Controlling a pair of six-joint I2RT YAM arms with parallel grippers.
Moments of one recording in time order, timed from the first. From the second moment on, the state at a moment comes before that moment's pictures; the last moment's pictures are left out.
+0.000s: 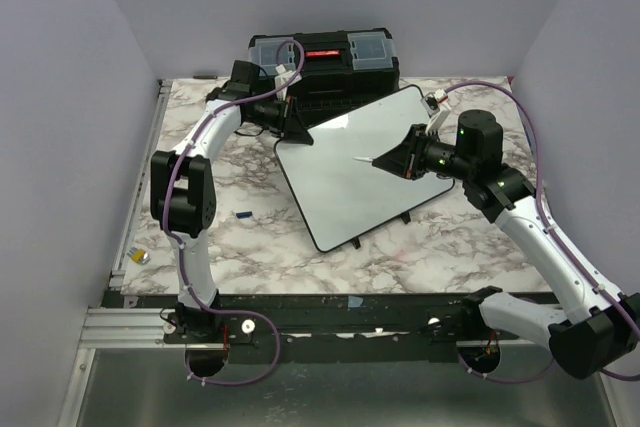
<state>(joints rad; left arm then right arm) -0.19 2.03 1.75 -0.69 1.11 0.09 0.41 1.10 1.06 -0.29 -0.55 0.48</state>
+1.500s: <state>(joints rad) -0.20 1.87 1.57 -0.55 1.05 0.05 1.00 1.42 1.28 -0.44 0.26 0.39</state>
